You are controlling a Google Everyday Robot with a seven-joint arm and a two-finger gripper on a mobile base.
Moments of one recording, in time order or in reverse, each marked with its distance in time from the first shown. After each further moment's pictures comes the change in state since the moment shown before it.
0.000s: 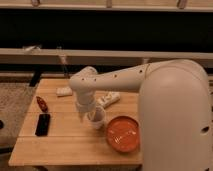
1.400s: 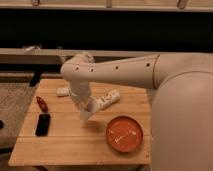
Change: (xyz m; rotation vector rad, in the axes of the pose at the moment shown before) arm -0.019 0.021 -0.085 0.014 -0.164 -0.111
